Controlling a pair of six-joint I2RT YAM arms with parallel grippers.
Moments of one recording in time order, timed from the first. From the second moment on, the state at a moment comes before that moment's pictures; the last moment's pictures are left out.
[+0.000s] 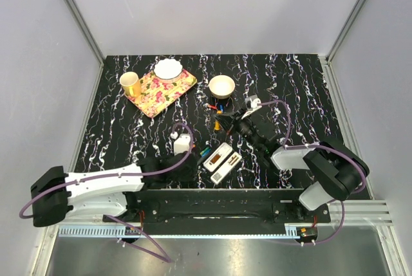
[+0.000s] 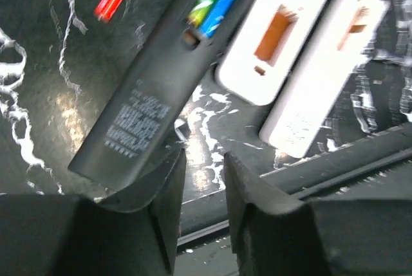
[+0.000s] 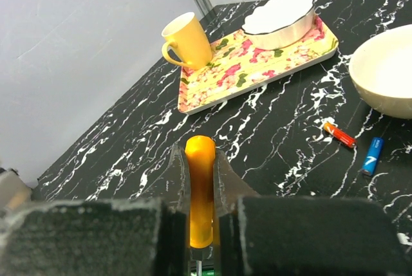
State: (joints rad) left arm -1.16 1.10 0.55 -0.44 -0.41 -0.93; right arm 0.68 1.54 0.47 1.18 -0.07 0.49
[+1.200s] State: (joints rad) left arm -0.92 1.18 0.51 -0.19 -0.18 -0.62; right arm 1.03 1.72 0.51 1.29 0.54 0.11
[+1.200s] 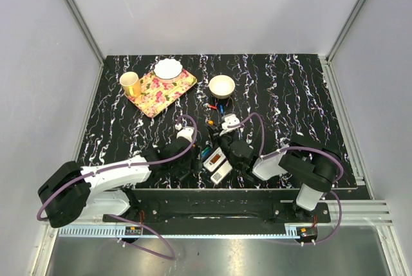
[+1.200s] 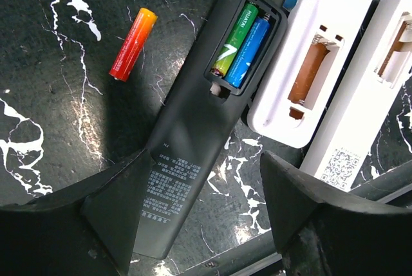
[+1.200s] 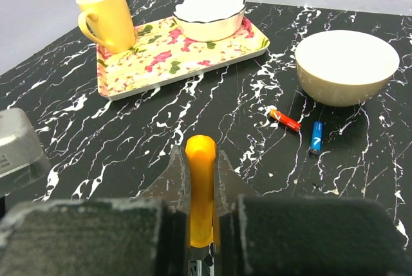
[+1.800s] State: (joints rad) left arm -0.92 1.22 0.51 -0.19 -0.23 -0.60; right arm 1.03 1.79 0.56 1.29 0.56 0.10
